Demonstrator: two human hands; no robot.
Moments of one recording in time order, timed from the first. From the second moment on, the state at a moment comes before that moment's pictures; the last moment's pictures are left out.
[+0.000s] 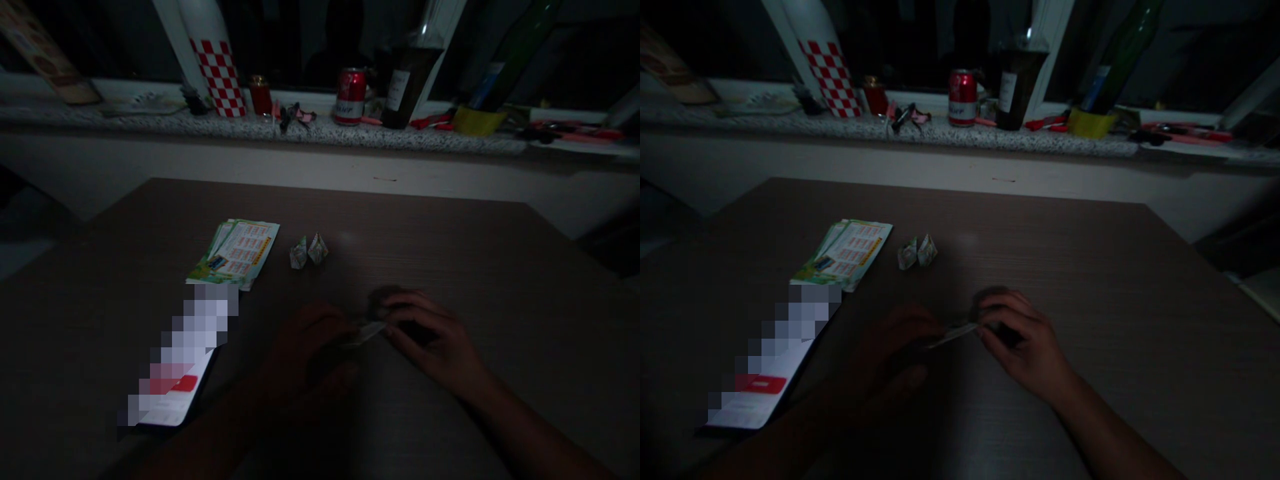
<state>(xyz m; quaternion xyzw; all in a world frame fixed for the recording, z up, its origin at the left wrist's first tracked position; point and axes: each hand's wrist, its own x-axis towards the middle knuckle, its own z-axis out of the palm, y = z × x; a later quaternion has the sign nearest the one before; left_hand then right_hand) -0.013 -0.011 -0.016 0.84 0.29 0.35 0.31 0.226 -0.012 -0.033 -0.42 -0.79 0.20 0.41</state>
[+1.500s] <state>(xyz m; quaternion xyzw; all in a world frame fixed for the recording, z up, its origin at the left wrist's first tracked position) 0.010 -0.013 -0.016 0.86 0.27 0.42 0.12 0.201 -0.032 -0.017 -0.30 -0.83 0.14 0.45</state>
